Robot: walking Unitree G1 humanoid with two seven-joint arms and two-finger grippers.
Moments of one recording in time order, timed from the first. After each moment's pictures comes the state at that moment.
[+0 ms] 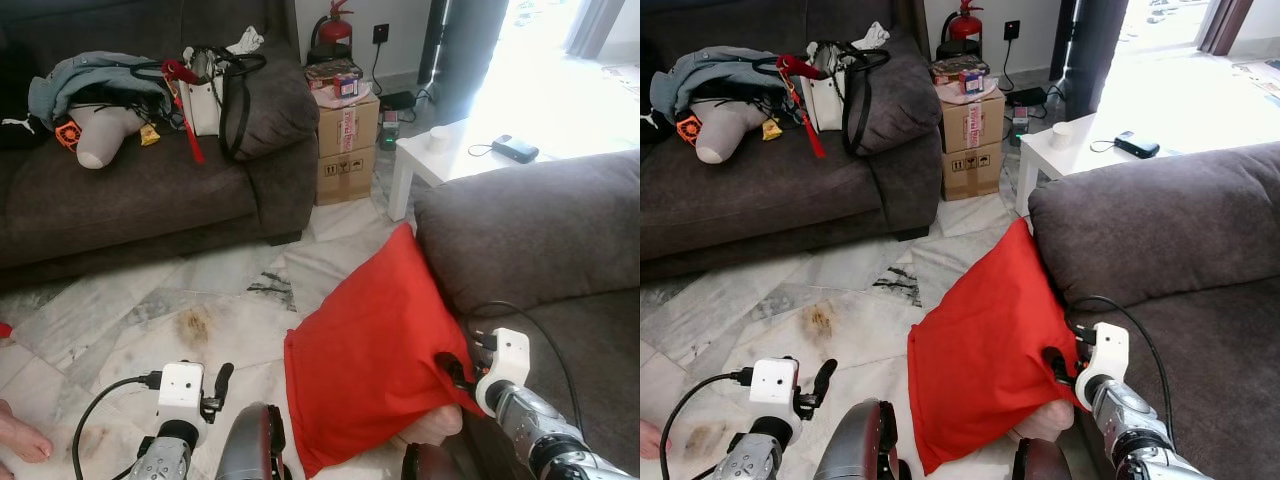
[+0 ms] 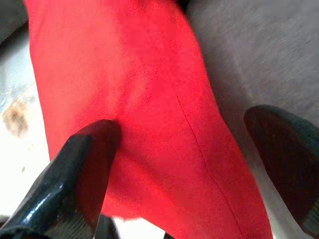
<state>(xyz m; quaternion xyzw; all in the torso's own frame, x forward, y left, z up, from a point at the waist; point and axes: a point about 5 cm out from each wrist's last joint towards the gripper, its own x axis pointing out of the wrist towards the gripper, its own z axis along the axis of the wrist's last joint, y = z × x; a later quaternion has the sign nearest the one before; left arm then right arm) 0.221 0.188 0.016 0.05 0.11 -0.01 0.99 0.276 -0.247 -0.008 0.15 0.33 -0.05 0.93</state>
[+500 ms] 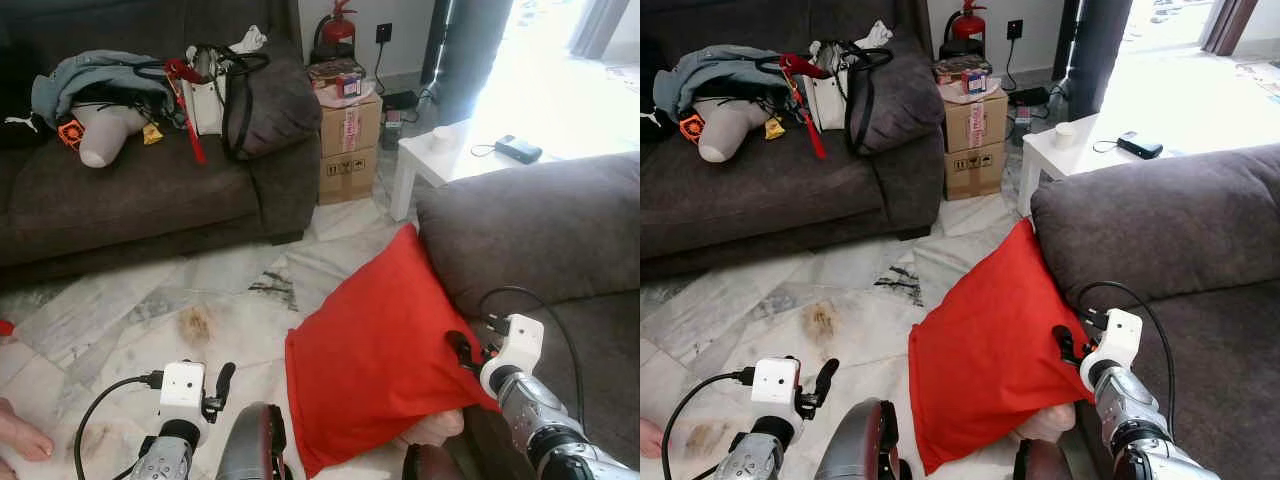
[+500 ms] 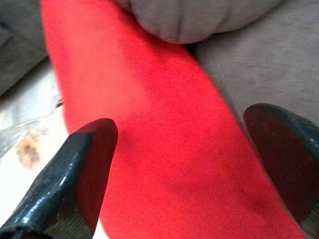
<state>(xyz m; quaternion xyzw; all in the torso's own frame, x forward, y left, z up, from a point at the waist) 0.221 0.188 0.017 0.05 0.11 -0.01 0.99 0.289 -0.246 0.006 0.17 0.27 -0.04 0.95</state>
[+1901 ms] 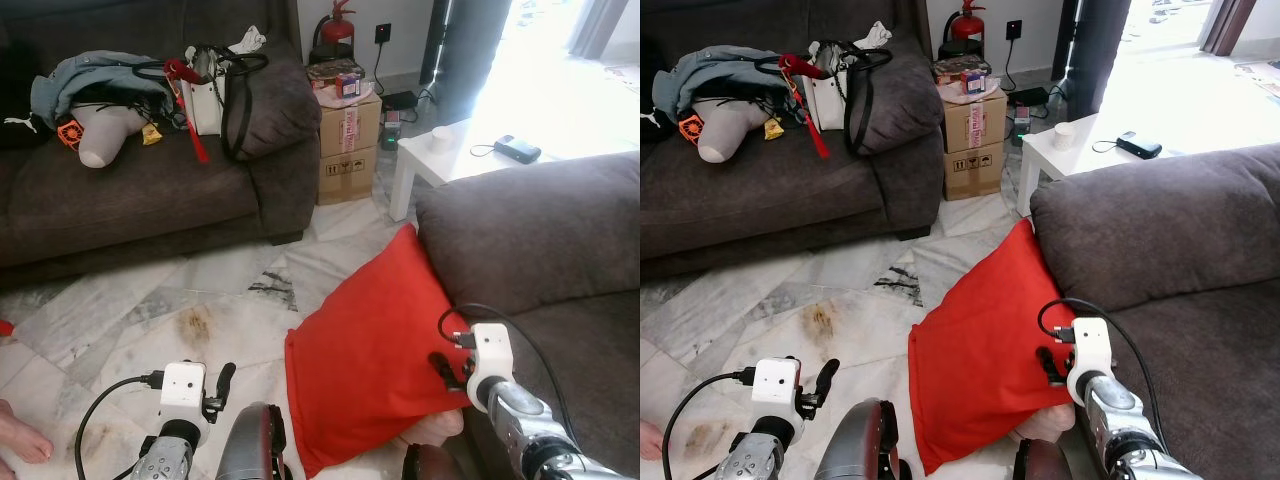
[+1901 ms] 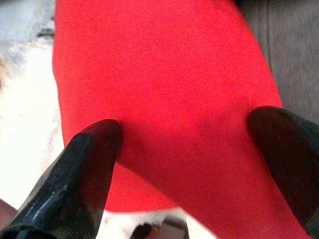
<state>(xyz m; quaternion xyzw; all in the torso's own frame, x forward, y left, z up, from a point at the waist) 0.221 0.187 0.016 0.05 0.11 -0.01 0.99 0.274 -0.235 -0.013 0.01 0.34 0.01 0.94</state>
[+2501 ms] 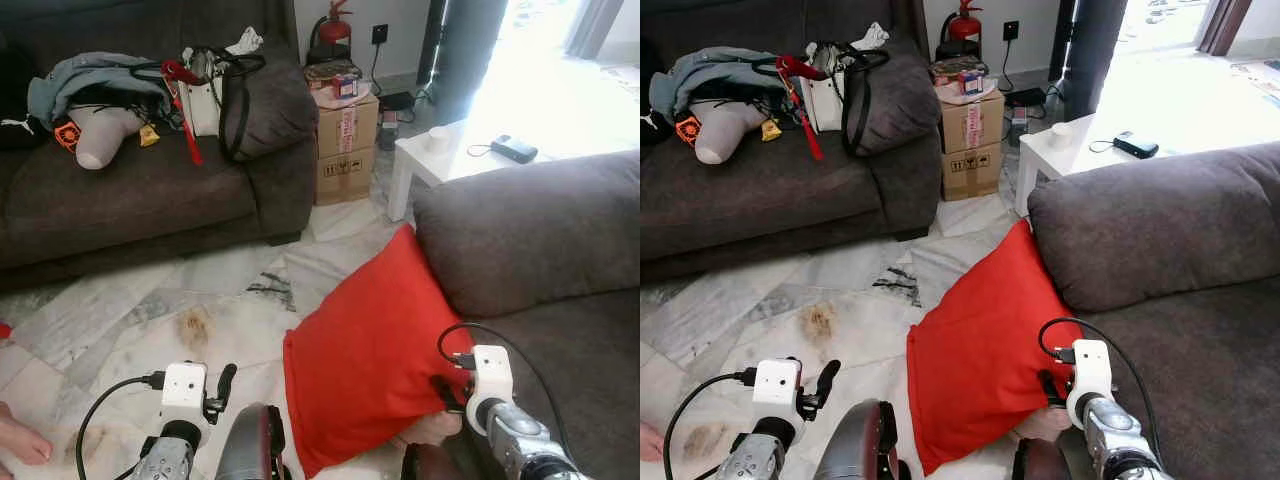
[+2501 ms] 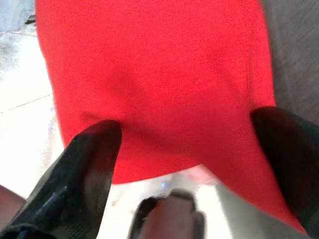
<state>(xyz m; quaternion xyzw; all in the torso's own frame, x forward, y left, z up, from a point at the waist) 0.221 0.185 0.015 0.05 0.11 -0.01 0.99 0.255 -0.224 -0.033 0.06 0.36 -0.02 0.93</state>
